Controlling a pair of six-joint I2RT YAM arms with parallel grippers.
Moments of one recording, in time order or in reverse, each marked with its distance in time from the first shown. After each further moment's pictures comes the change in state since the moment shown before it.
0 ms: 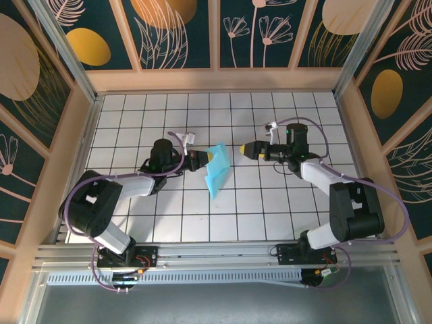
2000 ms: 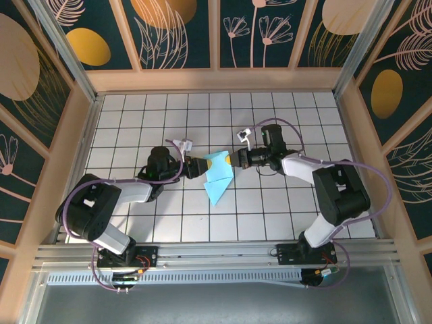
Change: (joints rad) left arm 0.000 -0.005 -0.085 0.021 -0.069 0.058; right arm 0.165 0.182 0.098 -0.035 -0.007 -0.099
